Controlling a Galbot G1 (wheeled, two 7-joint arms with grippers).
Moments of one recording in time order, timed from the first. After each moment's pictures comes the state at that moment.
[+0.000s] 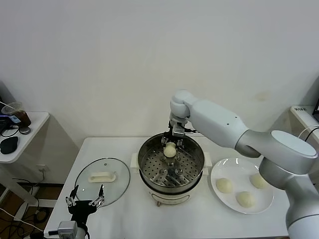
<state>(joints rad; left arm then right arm) 1.69 -1.53 -0.67 -2.19 0.03 0.27 0.00 0.28 1.32 -0.90 0.92 -0.39 0.82 -1.25</state>
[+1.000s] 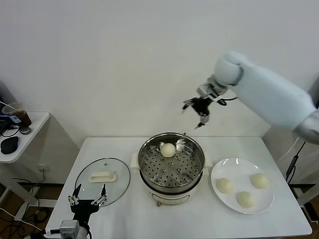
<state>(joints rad) 1.68 -1.52 -0.65 -2.20 0.03 0.28 0.01 0.49 0.93 -0.88 1.15 0.08 0.04 -1.34</state>
